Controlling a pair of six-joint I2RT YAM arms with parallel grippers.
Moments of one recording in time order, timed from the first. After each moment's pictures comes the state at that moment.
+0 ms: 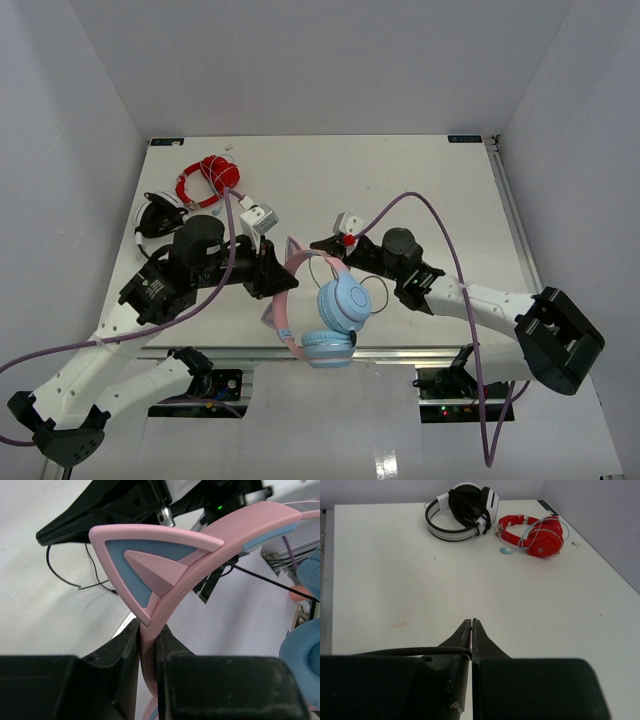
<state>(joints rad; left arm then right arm) -0.71 0.82 1.06 -0.65 0.47 -0.34 0.85 1.32 0.61 0.73 -0.38 -0.17</state>
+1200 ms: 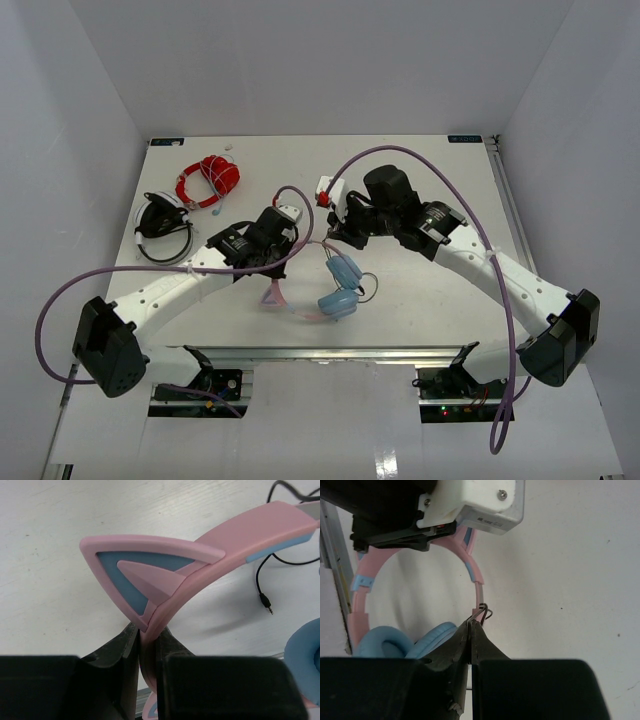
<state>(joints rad) -0.74 1.30 1.05 -0.74 -0.19 -0.30 0.80 1.36 1.33 -0.54 -0.36 -0.41</state>
